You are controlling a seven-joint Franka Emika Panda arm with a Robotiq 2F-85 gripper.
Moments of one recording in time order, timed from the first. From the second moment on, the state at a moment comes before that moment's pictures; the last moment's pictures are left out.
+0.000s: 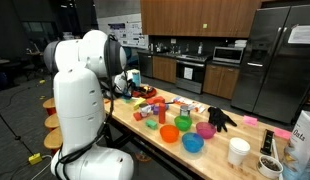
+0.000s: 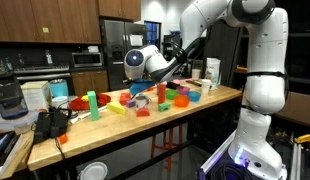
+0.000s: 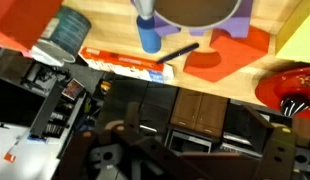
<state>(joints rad) 0.31 0.13 0.26 -2.12 -1.31 2.24 1.67</state>
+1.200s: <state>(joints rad) 0.30 0.25 0.28 -2.15 -2.45 1.74 2.55</state>
